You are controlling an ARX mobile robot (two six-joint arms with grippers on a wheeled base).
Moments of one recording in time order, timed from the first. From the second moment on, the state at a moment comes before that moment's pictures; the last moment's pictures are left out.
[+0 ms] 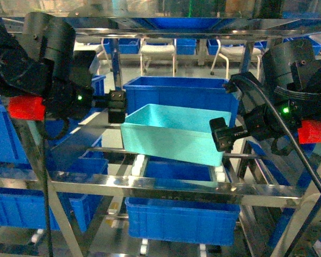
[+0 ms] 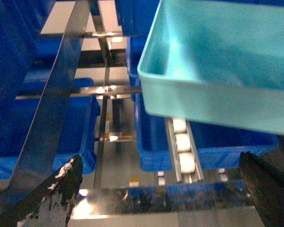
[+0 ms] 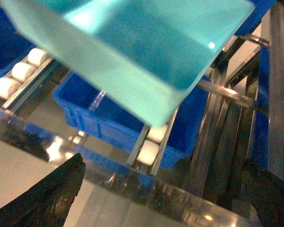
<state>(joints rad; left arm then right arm) -0.17 2.17 1.32 0.19 -0.05 -0.05 0.23 2.26 1.38 0.17 -0.05 -0.11</state>
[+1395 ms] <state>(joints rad) -0.06 1.49 0.31 1.18 -0.05 -0.02 0.22 1.65 0.41 1.31 0.22 0.01</state>
